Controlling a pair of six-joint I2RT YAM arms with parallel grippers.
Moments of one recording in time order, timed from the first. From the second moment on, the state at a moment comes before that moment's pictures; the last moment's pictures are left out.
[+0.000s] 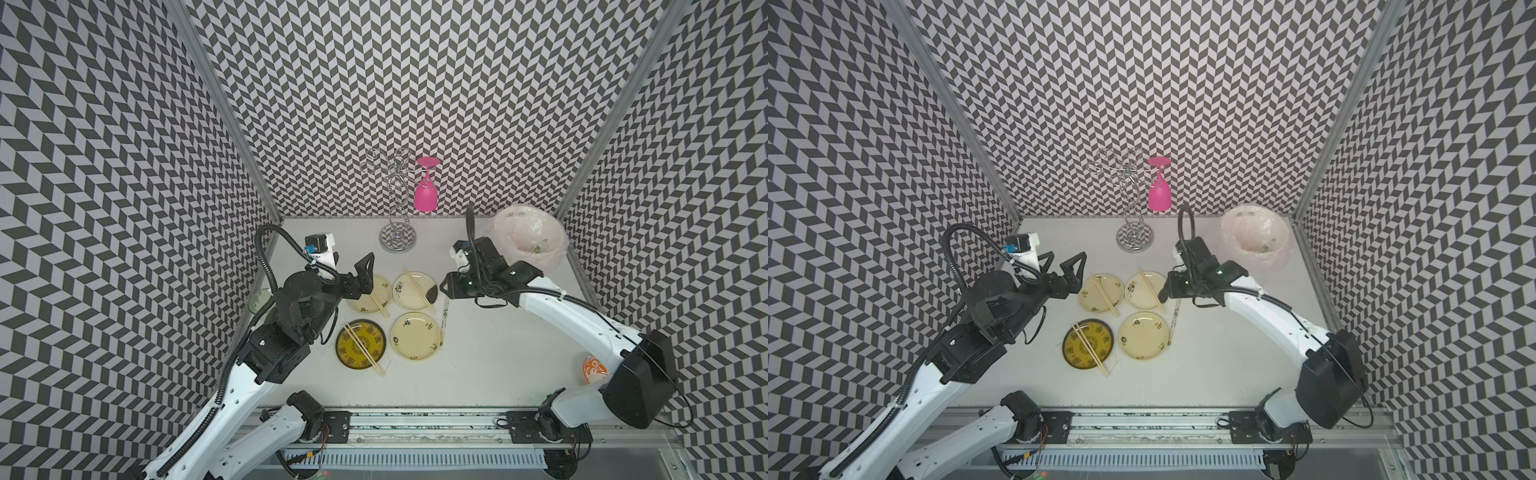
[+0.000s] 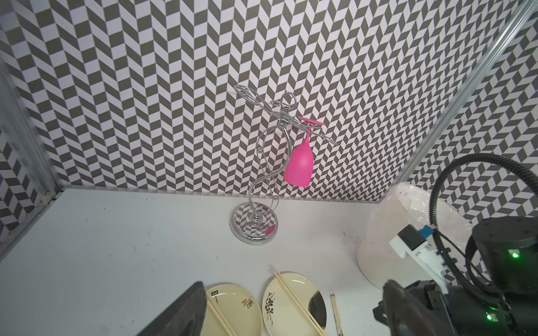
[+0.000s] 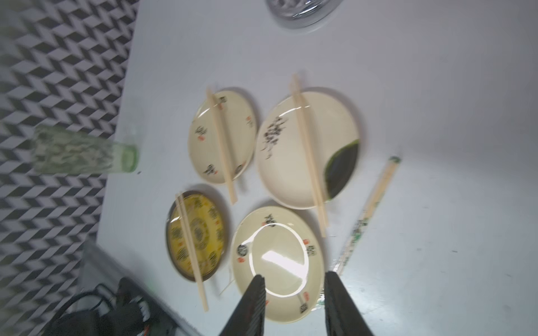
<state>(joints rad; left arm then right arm) -0.63 0.79 0.99 -0.33 -0.27 -0.34 0.57 1.45 1.20 -0.67 -0.12 0.48</state>
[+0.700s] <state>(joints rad) -0.61 0.88 0.91 -0.27 -0.15 -0.27 0.58 1.86 1.24 -0.63 -0.01 0.51</state>
